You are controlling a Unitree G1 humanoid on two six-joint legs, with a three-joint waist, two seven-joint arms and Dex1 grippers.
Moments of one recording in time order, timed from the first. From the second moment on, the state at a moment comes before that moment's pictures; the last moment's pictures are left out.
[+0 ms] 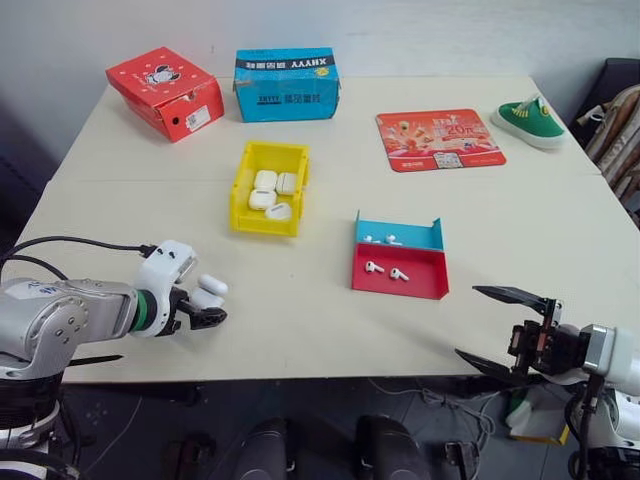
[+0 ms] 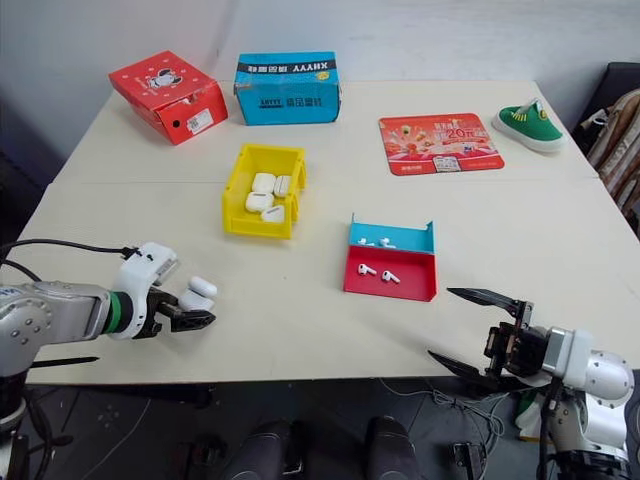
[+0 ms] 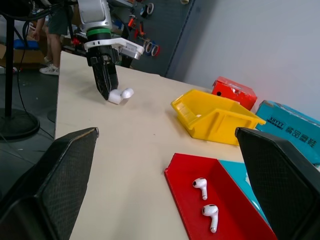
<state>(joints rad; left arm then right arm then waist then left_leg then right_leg) -0.40 0.91 0.12 -0.42 -0.79 1.61 -0.21 0.03 -0.57 -0.29 0.04 0.75 -0.49 1.54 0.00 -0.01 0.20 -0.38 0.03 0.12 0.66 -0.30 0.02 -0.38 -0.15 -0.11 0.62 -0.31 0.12</state>
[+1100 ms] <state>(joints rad) -0.14 1.18 0.16 -0.14 -0.45 0.74 -0.87 0.05 -0.56 -0.28 -0.05 0.67 -0.48 1.41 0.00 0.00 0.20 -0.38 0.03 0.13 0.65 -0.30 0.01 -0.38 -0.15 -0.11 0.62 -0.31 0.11</state>
